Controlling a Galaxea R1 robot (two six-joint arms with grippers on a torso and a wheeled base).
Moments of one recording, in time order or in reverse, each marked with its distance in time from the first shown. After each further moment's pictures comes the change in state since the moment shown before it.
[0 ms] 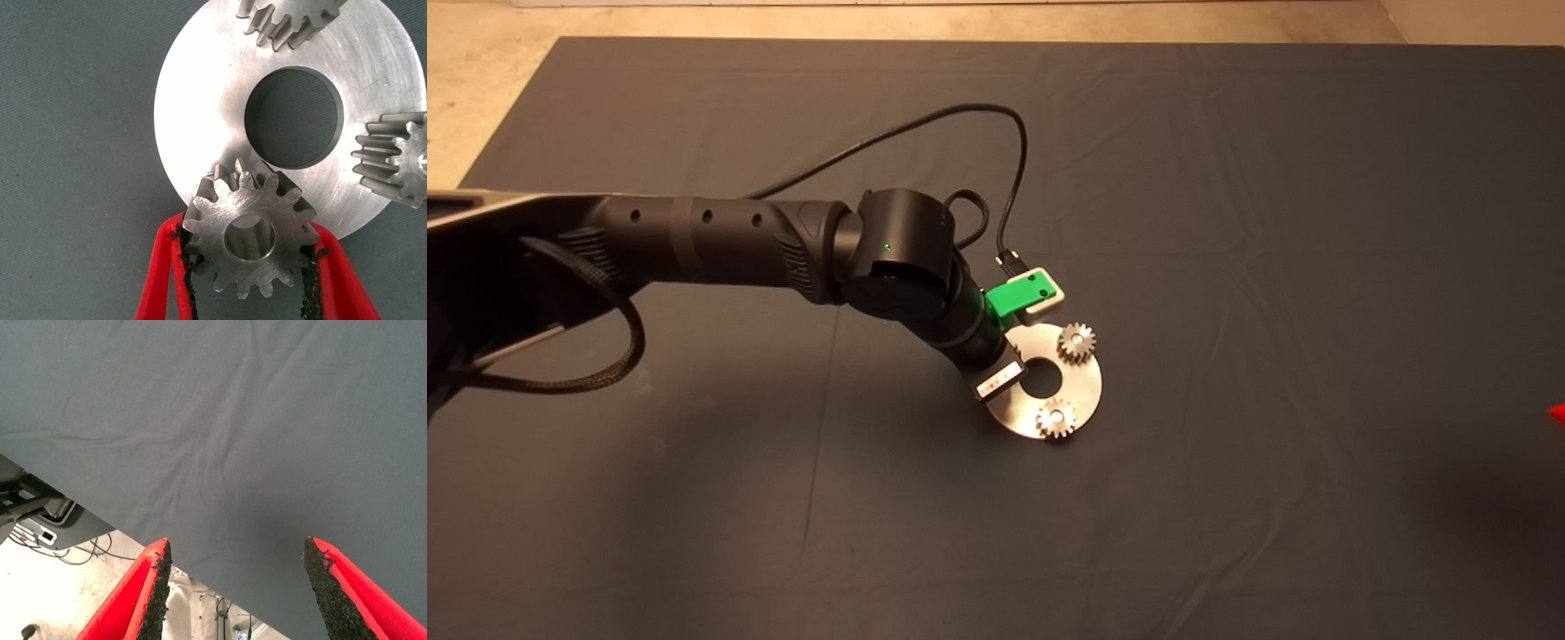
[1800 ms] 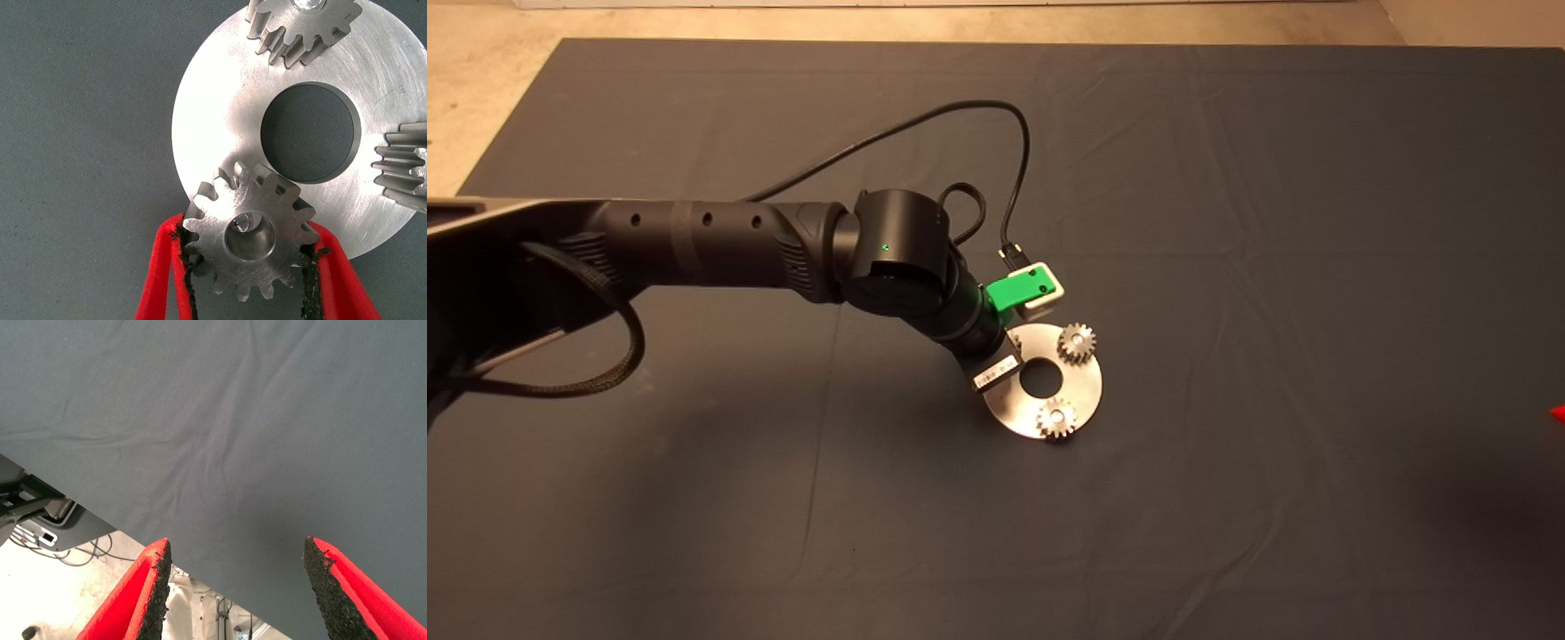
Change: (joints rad) left arm 0.018 -0.006 -0.025 0.054 -0.032 0.080; right arm 0.000 -0.006 0.000 0.000 -0.001 0.000
